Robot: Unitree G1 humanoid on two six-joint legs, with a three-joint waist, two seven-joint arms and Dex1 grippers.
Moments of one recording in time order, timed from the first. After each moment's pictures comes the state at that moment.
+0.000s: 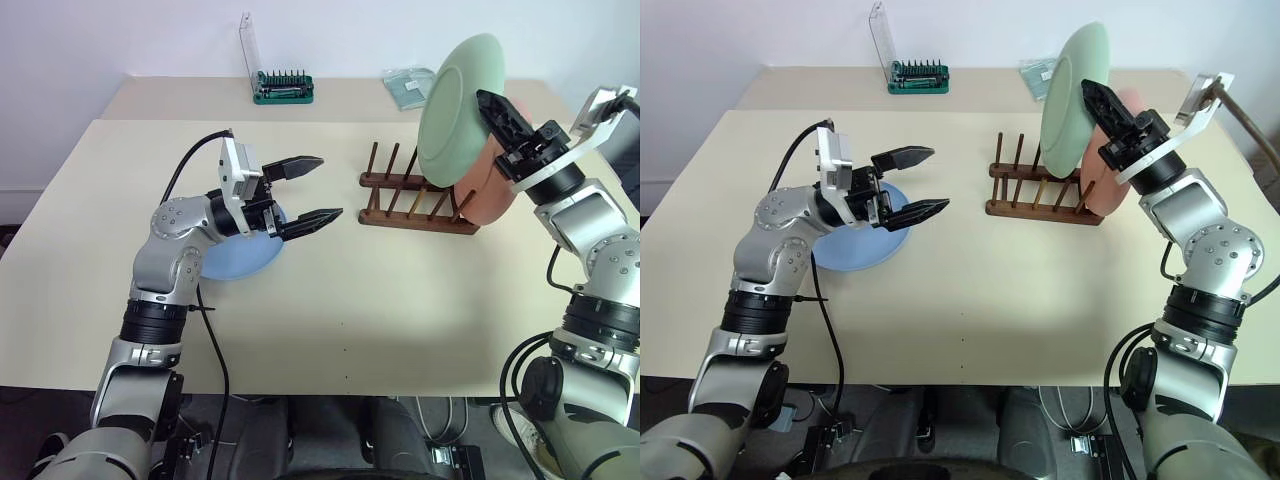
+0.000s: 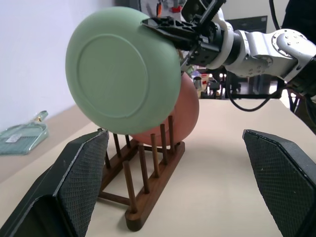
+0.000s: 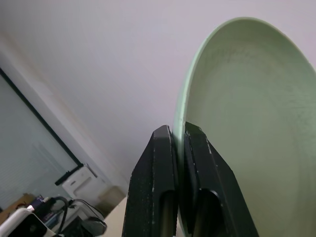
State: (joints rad) left arm -0.64 0.39 -0.01 0.06 -0.49 0.19 -1.09; right arm -0.64 -0.50 -0.49 0.04 1.22 0.80 0.41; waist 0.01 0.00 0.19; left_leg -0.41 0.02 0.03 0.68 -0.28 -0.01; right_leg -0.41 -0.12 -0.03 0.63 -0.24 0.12
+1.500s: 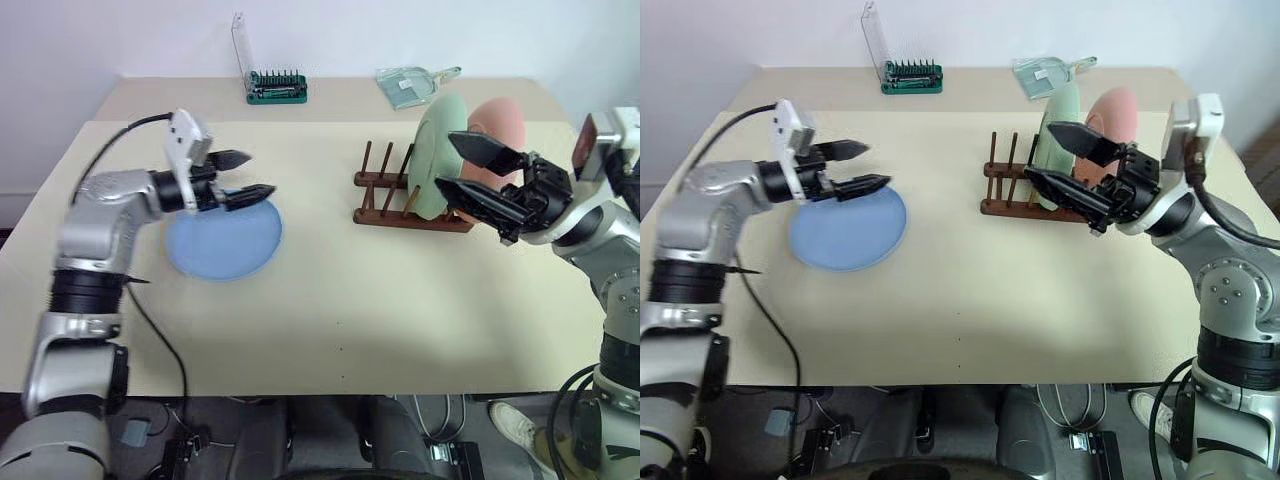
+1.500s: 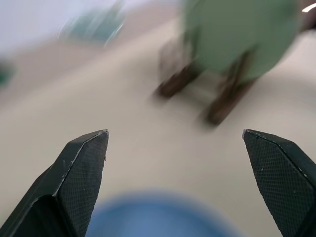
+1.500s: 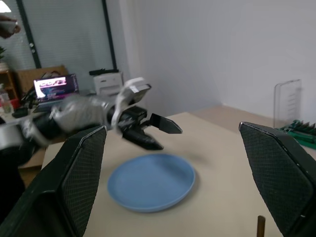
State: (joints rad) left arm -0.85 0.77 0.01 0.35 -0.40 0.66 -1.00; right arm -0.45 -0.68 -0.32 -0.28 0.99 0.61 0.92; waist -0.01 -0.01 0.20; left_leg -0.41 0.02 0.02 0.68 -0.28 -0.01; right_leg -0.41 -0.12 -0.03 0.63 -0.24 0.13
